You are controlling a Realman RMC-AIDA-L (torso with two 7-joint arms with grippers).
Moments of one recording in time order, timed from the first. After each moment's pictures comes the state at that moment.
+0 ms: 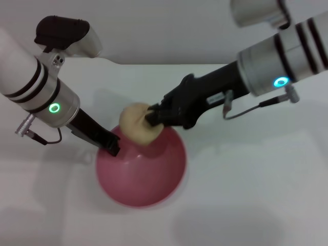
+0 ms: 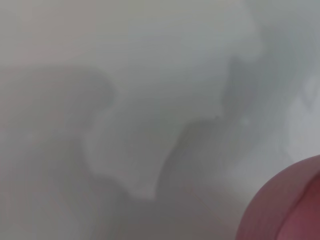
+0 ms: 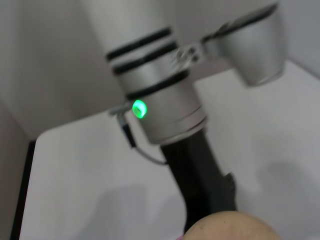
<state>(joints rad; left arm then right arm) -0.74 -2.06 1.30 1.07 2.55 1.54 -2.71 0.76 2.07 -1.34 -1.10 -1.98 -1.45 2.11</state>
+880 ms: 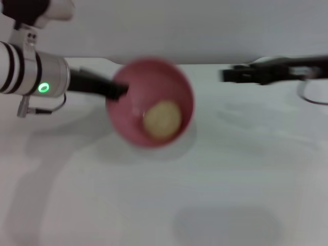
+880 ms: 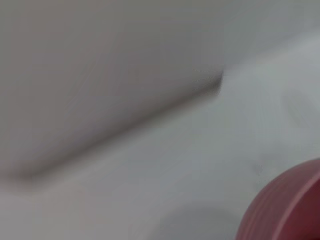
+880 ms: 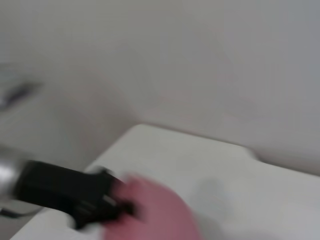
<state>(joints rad) -0.49 -2.06 1.36 1.34 2.32 1.19 -2.54 0.56 2.07 -0.87 -1.08 -2.03 -1.47 2.21</state>
